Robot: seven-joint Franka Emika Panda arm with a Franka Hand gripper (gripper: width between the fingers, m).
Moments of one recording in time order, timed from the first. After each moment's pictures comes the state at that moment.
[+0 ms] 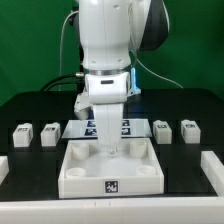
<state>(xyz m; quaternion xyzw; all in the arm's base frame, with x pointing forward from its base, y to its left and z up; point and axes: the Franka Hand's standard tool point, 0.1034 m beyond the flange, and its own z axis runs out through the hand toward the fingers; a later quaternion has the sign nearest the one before) 0.425 -0.017 0.008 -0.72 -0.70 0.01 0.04</state>
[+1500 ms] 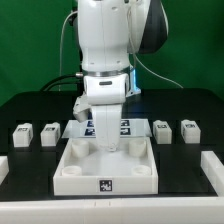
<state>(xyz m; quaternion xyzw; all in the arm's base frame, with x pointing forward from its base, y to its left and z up) 0.430 -0.017 0.007 -0.72 -0.70 0.00 0.03</state>
